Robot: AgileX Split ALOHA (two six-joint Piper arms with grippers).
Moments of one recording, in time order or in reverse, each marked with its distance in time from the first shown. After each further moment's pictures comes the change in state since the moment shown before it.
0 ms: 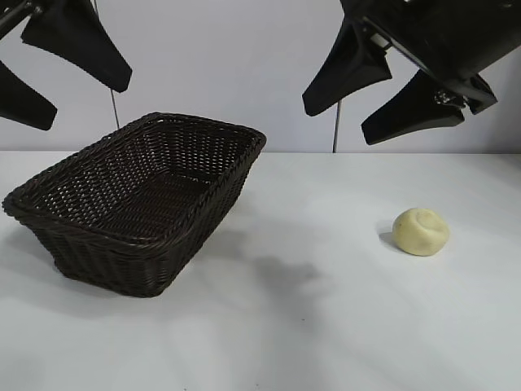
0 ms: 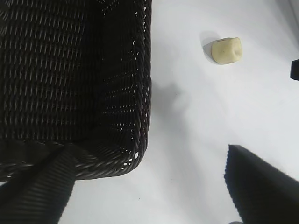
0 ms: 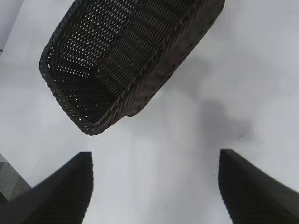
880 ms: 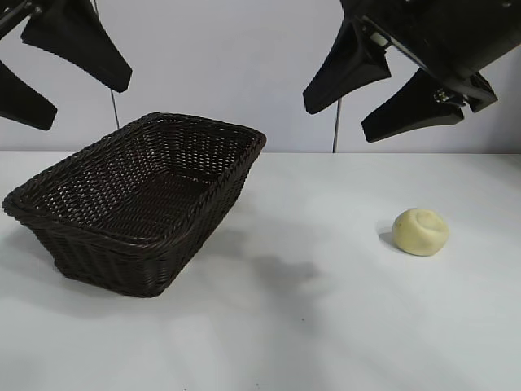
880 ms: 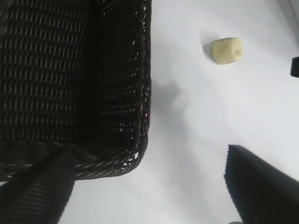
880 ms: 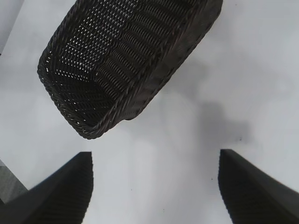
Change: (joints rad) left arm 0.000 0.000 0.000 0.000 -0.013 0.000; right arm 0.000 0.000 0.000 0.000 0.000 0.000
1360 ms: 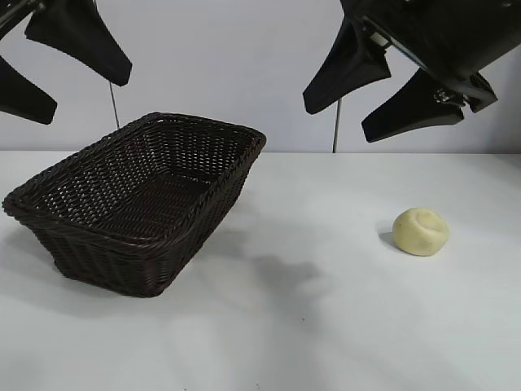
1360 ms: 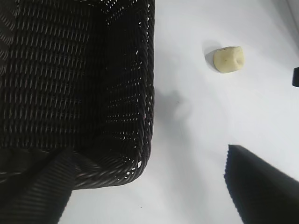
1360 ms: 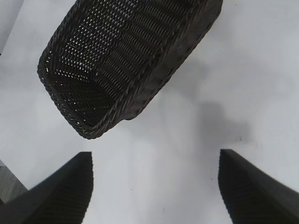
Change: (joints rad) left arm 0.000 0.000 0.000 -0.004 0.052 -0.462; right arm 0.000 0.000 0.000 0.000 0.001 0.000
